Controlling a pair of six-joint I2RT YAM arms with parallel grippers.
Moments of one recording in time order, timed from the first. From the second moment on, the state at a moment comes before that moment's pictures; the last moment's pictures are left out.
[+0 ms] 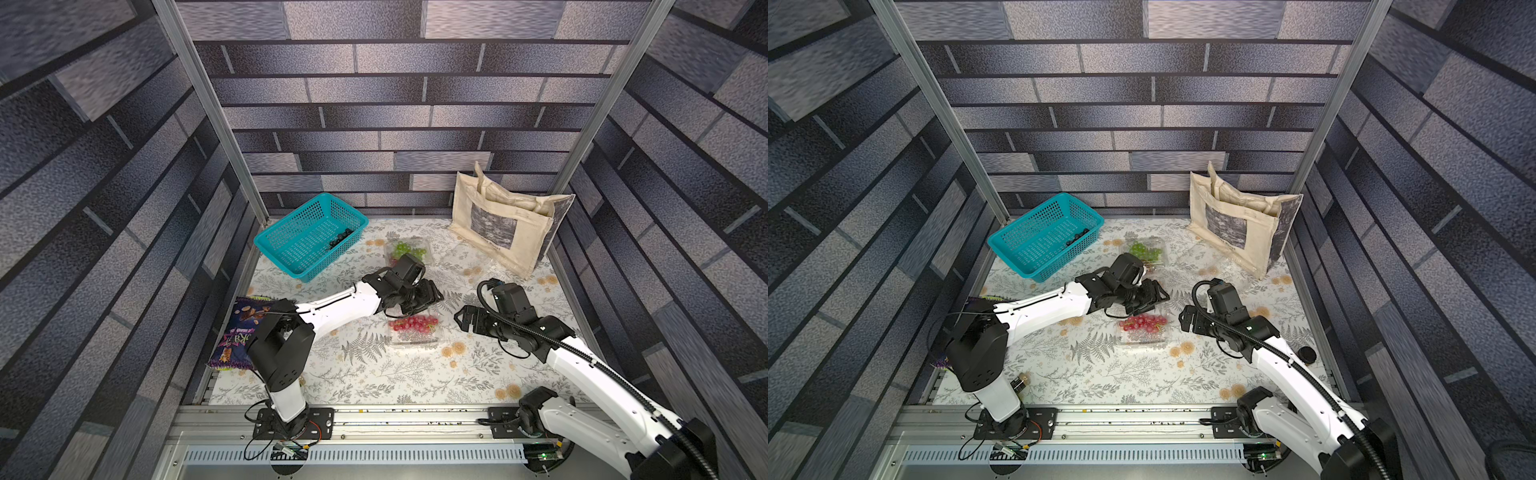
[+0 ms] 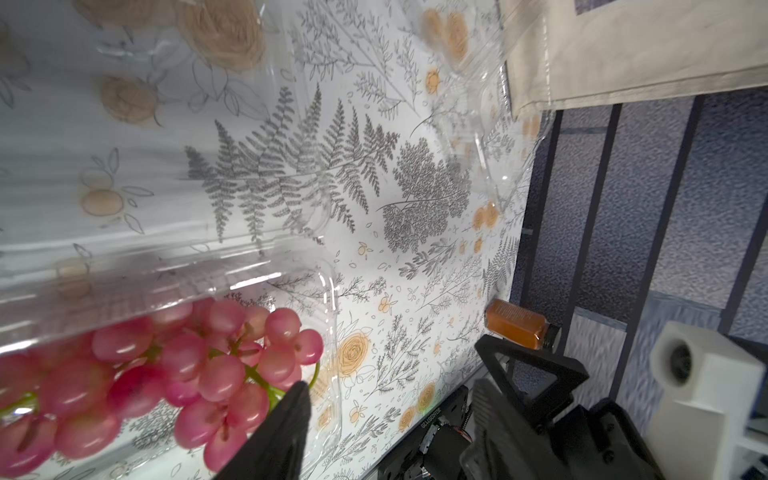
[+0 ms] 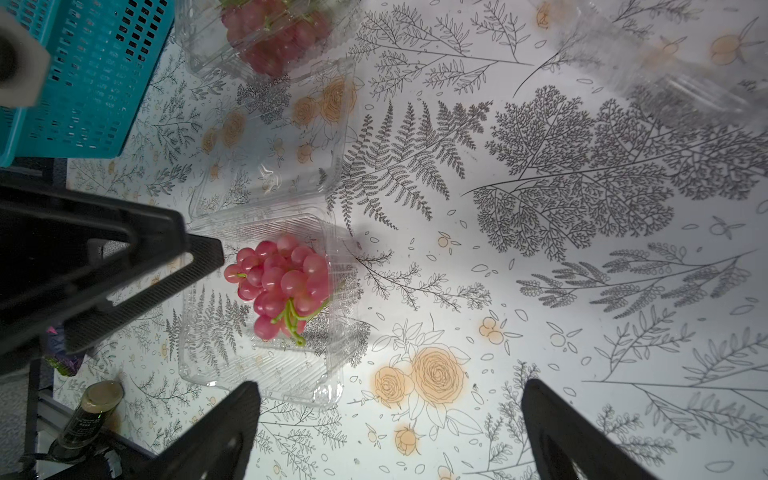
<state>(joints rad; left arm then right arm) -0.78 1.70 1.25 -0.32 0.36 -1.07 0.49 0.95 0.68 -0.64 -0.13 0.59</state>
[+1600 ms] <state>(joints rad) -0.43 1.74 0.87 0.08 0.44 -0.98 0.62 1.51 0.88 -0.38 -0.19 0.51</state>
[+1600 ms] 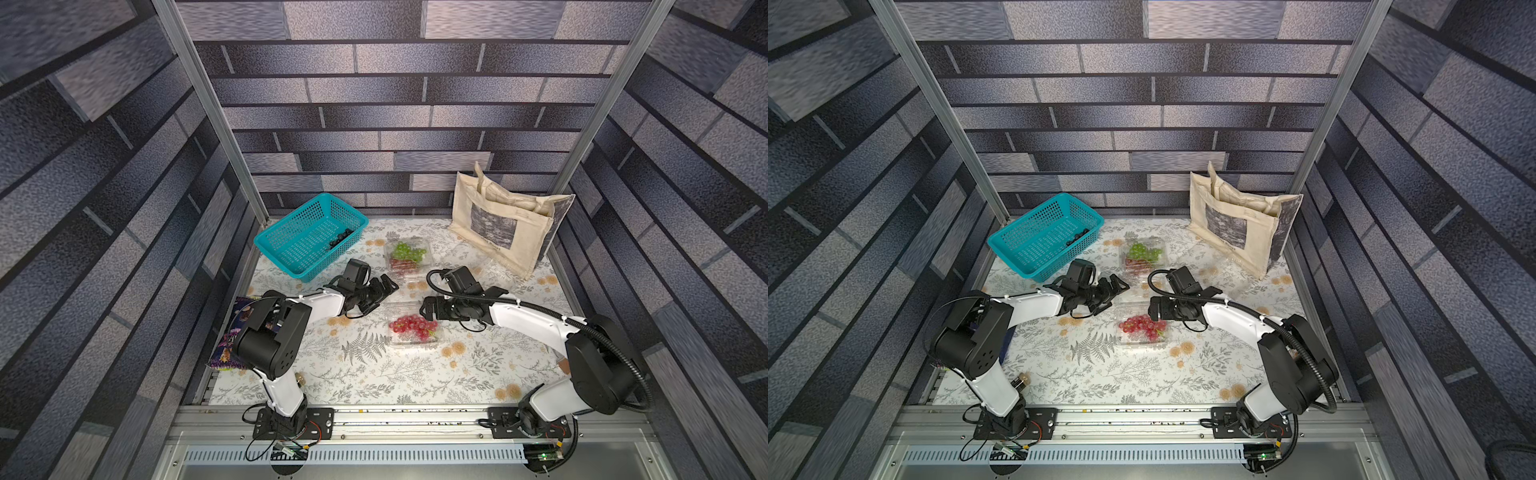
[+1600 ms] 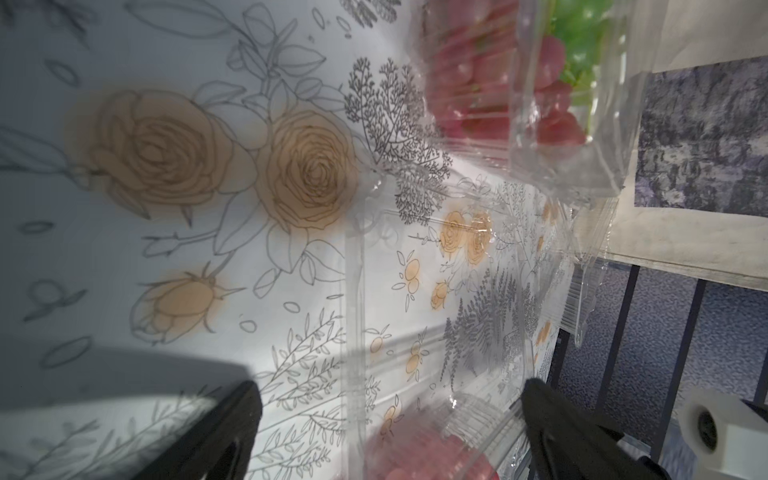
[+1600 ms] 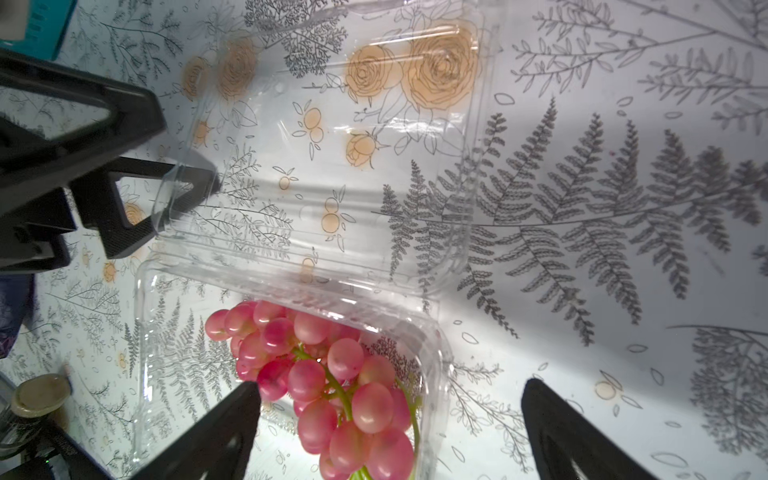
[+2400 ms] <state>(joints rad) -0.48 1.70 0.76 0.21 0.44 -1.03 0.73 1.57 0.92 -0.35 -0.21 0.47</state>
